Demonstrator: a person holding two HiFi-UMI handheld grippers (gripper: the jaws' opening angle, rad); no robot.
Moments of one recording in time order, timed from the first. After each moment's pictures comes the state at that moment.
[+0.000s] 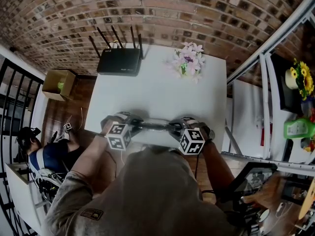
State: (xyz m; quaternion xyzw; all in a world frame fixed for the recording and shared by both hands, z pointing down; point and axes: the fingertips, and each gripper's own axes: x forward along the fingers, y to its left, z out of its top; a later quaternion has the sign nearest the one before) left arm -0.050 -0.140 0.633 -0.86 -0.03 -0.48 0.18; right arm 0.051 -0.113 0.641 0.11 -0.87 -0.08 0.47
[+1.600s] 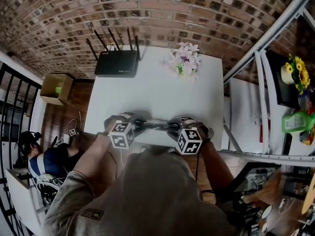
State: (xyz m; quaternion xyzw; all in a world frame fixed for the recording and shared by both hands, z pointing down) left arm -0.034 -0.136 0.629 -0.87 -0.05 -0.46 0.16; right arm 0.045 -0.109 0.637 0.12 -0.86 -0.07 0.49
